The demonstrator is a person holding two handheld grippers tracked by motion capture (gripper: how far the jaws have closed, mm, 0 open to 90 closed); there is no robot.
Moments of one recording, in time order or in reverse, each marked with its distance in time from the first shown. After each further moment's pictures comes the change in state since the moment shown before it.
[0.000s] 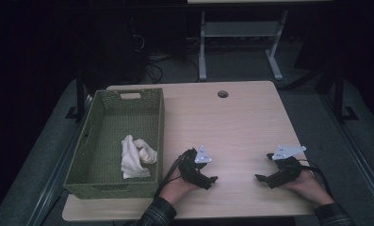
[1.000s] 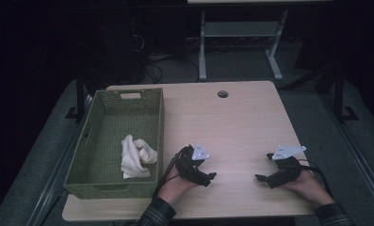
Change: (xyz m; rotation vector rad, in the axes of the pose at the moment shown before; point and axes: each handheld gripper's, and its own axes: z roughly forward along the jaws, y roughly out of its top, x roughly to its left) left arm 0.001 0.008 -0.017 -0.014 0.045 -0.040; right arm 0.000 0.000 0.000 -0.001 0.002 -0.004
